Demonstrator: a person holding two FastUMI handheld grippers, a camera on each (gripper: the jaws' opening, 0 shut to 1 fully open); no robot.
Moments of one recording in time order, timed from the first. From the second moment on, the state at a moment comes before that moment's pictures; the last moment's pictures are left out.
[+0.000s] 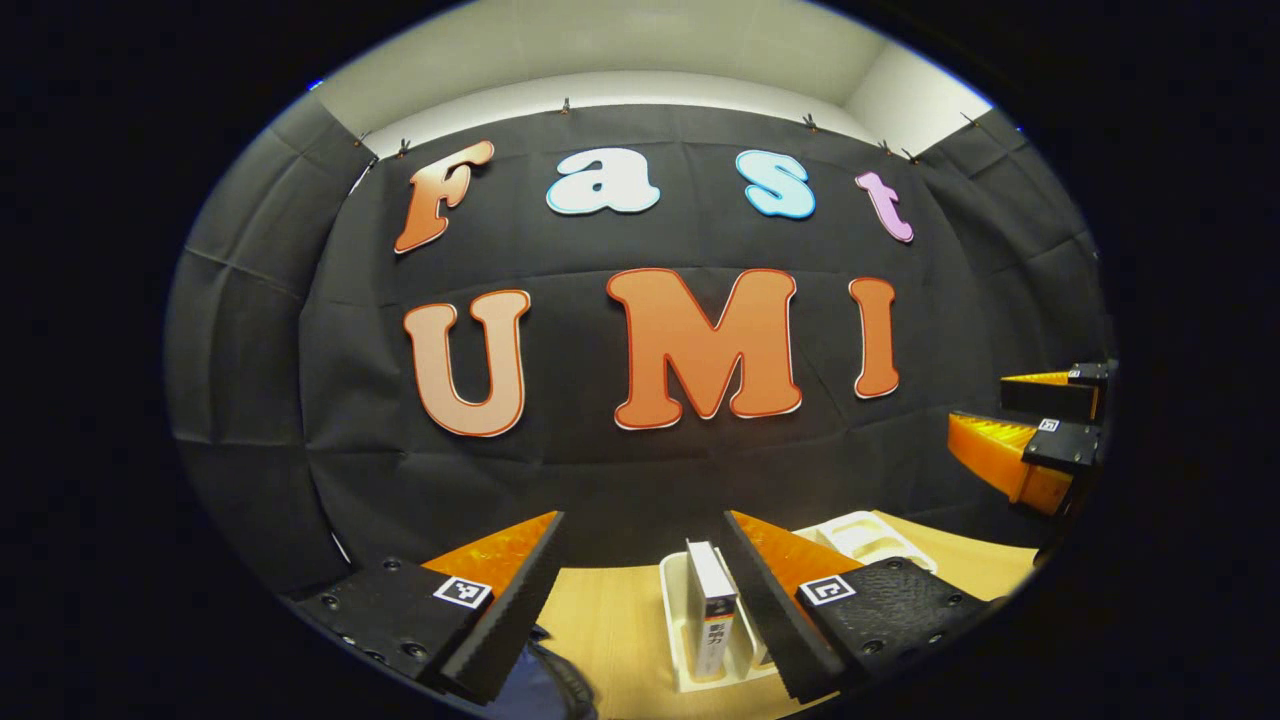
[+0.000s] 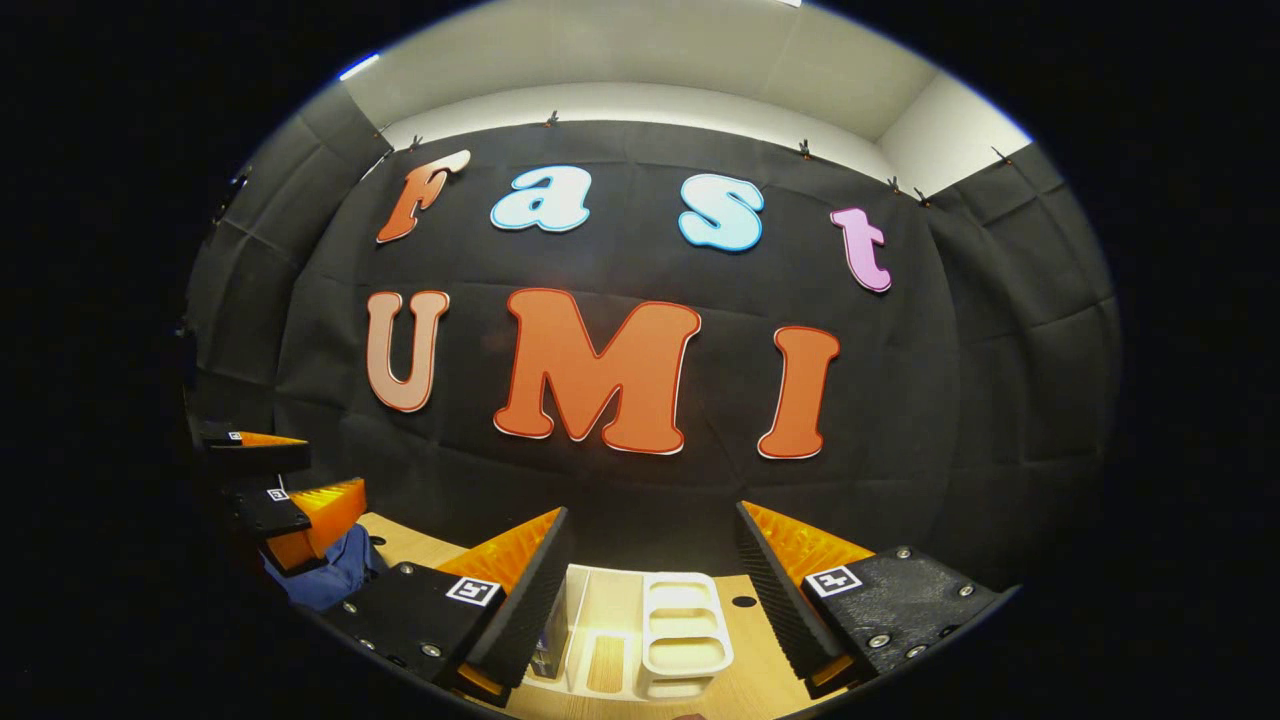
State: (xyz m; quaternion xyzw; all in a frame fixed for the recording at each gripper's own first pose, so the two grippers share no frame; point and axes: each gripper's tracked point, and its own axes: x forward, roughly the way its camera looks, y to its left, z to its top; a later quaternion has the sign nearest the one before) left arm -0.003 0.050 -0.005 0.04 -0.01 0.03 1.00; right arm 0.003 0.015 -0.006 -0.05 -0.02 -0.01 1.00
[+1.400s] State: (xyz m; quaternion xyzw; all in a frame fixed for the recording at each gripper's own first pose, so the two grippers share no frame) left arm -0.128 0.177 -0.316 0.37 0.34 0.02 0.86; right arm 0.003 0.015 -0.057 -0.10 0.05 -0.01 0.99
